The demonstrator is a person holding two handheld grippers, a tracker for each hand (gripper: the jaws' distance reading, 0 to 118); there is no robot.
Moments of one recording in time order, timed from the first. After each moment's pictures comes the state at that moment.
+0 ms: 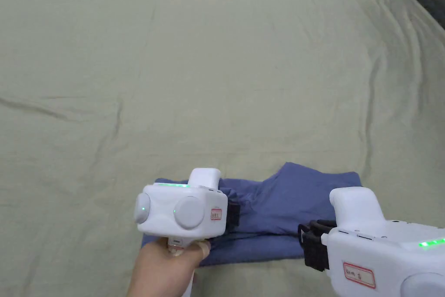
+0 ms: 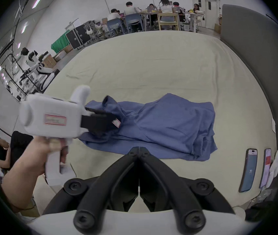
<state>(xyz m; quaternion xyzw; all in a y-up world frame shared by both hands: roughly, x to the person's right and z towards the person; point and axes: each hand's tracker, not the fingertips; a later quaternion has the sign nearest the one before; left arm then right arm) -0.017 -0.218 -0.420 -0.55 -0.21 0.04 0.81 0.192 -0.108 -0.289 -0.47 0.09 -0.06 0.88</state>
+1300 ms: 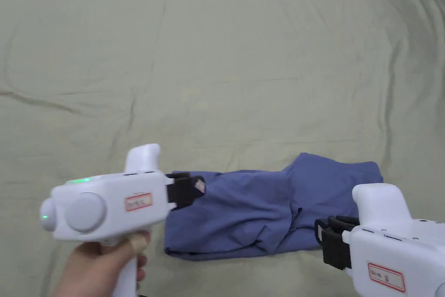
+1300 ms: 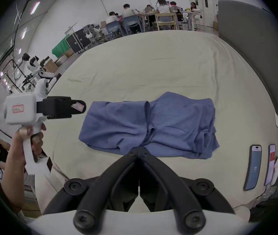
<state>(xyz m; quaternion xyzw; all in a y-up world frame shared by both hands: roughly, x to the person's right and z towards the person) -0.137 -0.161 -0.407 -0.45 -0.22 0.17 0.85 0.192 -0.113 -0.283 -0.47 0.10 -0.08 0.88</state>
